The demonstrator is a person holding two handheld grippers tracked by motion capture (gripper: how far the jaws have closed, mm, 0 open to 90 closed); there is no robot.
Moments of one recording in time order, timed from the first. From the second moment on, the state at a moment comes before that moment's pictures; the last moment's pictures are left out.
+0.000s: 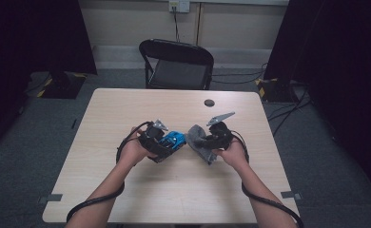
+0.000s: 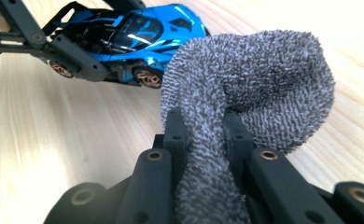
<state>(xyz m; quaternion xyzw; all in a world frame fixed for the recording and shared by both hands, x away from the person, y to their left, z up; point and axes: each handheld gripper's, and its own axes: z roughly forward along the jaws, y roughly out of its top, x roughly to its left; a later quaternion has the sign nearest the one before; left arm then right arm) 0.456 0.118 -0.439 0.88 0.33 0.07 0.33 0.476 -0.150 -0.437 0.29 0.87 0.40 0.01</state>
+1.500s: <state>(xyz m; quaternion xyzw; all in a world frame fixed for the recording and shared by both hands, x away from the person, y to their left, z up) 0.458 0.118 -0.433 0.88 0.34 0.09 0.33 0.453 -0.176 -0.468 0.31 0.89 0.34 0.08</state>
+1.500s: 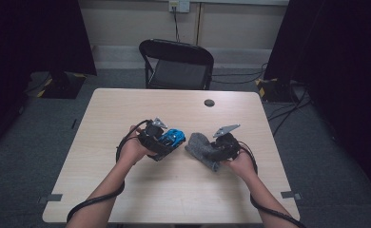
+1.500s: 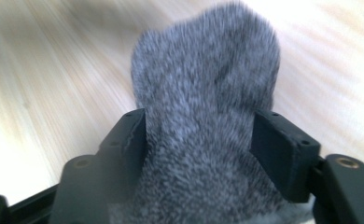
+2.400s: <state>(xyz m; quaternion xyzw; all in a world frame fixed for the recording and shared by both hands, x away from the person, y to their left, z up) 0.465 0.098 -0.420 0.88 0.33 0.08 0.34 0.454 -0.147 -0.457 0.31 0.87 0.39 0.04</state>
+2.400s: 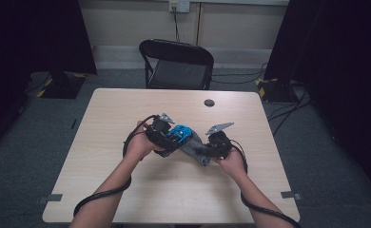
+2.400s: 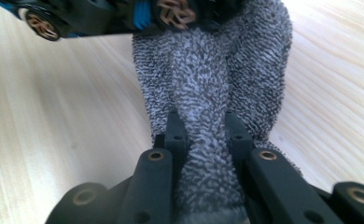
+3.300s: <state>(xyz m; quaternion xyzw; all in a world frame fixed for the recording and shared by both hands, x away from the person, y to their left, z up) 0.476 0.094 -0.420 0.87 0.35 0.09 0.35 0.437 -0.097 -0.456 0.23 0.89 0.39 0.00</state>
